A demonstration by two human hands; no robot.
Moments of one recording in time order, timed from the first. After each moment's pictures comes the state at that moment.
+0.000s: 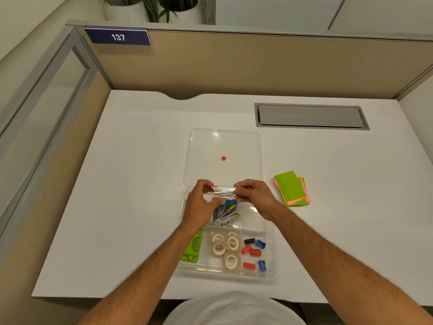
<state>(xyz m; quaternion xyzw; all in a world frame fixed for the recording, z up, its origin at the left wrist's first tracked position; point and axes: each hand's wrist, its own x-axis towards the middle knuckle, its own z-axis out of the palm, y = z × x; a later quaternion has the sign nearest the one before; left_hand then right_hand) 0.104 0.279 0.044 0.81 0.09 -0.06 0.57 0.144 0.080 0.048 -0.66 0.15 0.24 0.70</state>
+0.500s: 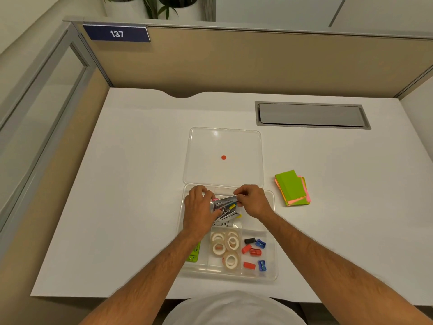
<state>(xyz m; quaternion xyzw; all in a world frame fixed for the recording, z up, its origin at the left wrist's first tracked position) 0.093 0.279 0.011 0.97 0.00 -0.03 0.24 0.137 0.094 0.029 -0.85 0.11 0.18 0.48</state>
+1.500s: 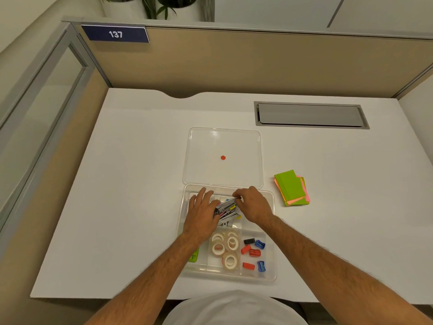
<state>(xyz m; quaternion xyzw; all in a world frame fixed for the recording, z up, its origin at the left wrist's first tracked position) 0.086 0.281 0.003 0.98 -0.10 -0.11 0.14 0.128 0.090 0.027 -0.95 -0.05 0.18 0.24</state>
